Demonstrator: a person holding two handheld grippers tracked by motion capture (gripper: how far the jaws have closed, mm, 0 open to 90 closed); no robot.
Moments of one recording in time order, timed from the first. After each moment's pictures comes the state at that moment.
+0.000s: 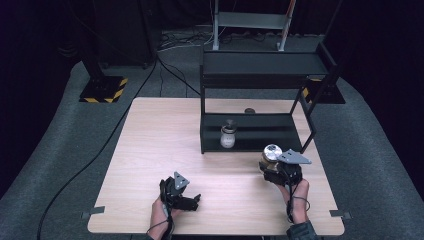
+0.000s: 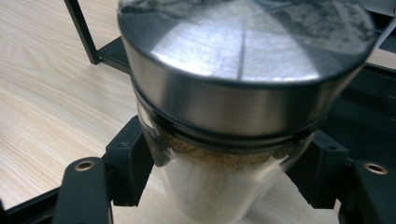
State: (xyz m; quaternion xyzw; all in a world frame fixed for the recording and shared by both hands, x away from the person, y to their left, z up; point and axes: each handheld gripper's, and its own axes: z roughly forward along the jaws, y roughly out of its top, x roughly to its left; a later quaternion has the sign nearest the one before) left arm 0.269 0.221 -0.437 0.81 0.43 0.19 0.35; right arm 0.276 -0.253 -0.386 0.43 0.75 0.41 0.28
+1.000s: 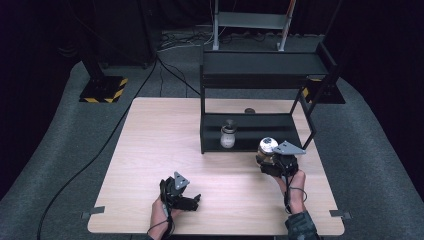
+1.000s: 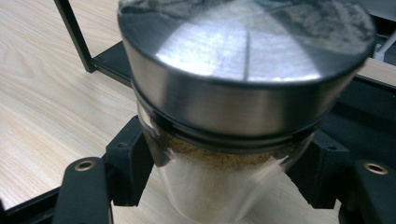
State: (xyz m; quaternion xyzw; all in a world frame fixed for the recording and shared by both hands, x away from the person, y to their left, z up) left arm 0.269 0.221 -0.437 0.81 0.43 0.19 0.35; right arm 0.302 -0.248 -0.378 0.42 0.76 0.41 0.28
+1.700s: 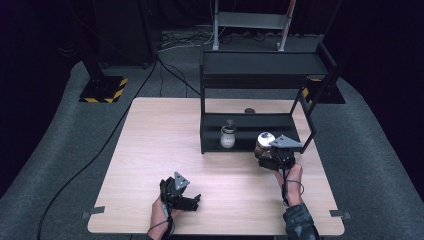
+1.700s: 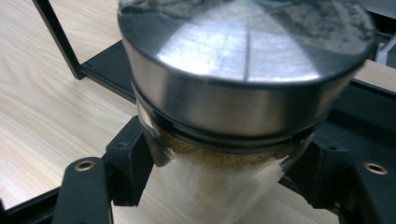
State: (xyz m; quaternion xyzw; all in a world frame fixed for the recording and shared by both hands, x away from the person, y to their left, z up) left arm 0.268 0.221 -0.437 0.81 0.43 0.19 0.35; right arm 0.325 -0.243 -0.377 0.42 0.77 0.40 0.28
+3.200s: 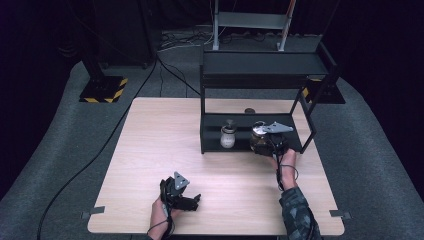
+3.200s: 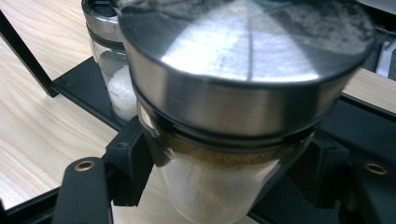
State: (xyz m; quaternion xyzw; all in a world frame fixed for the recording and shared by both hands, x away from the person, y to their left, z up) left arm 0.268 0.221 -0.438 0.81 0.43 0.19 0.35; right arm 0.375 -0.230 -0.366 0.41 0.78 0.39 0.27
